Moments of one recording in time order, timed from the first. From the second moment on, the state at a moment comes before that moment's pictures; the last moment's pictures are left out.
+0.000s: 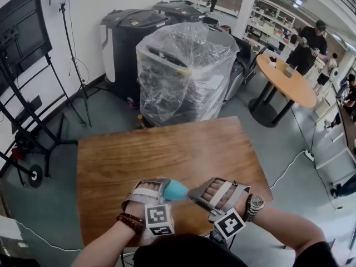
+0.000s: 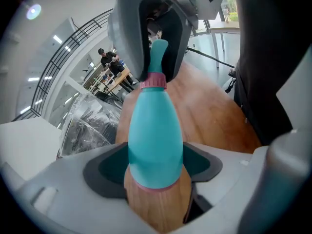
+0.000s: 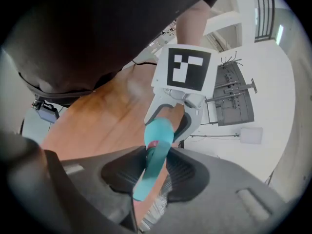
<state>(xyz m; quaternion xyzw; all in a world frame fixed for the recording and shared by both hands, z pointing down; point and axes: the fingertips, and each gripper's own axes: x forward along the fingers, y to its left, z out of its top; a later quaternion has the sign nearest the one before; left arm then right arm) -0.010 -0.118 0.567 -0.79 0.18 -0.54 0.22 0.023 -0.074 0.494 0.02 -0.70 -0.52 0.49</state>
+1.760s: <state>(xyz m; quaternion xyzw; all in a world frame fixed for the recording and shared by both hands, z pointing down) 0.002 -0.088 0.587 -0.84 0.12 -0.50 0.15 0.040 -0.059 0.512 0.01 -0.75 -0.42 0.51</state>
